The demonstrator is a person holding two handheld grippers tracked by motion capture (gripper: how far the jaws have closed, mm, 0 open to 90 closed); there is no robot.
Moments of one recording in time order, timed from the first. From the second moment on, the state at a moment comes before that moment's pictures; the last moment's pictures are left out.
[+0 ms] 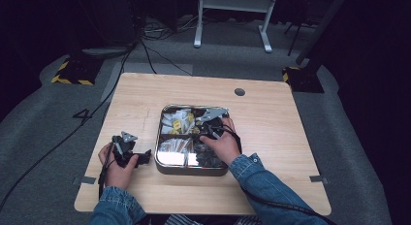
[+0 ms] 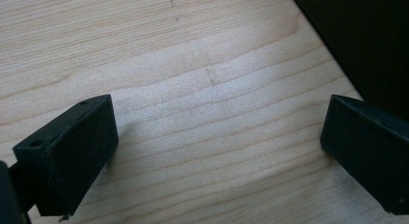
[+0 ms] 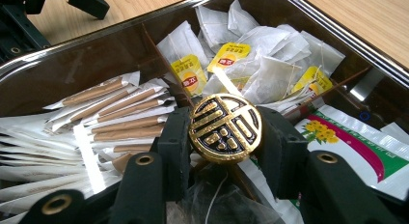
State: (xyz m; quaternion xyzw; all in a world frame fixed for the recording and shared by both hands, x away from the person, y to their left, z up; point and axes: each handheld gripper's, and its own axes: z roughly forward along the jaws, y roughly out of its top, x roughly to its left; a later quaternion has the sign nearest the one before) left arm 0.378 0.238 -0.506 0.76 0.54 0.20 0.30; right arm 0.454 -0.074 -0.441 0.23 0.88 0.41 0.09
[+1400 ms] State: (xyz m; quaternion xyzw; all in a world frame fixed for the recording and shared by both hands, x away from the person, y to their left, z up) left arm 0.378 0.238 -0.506 0.76 0.54 0.20 0.30; right arm 0.449 -0.125 -0.384 0.23 0.87 0.43 0.11
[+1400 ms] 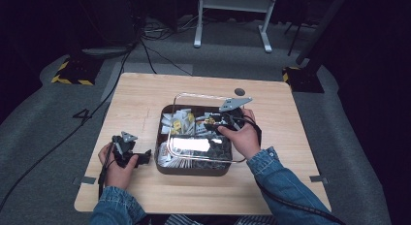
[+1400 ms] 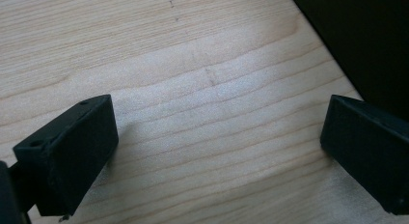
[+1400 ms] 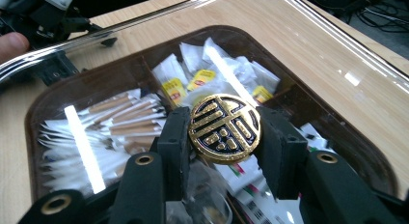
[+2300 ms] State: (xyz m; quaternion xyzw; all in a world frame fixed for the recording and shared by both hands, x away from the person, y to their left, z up) left arm 0.378 0.238 -0.506 0.76 0.54 0.20 0.30; right arm 0.459 -0.225 -0.397 0.28 0.86 0.41 0.13
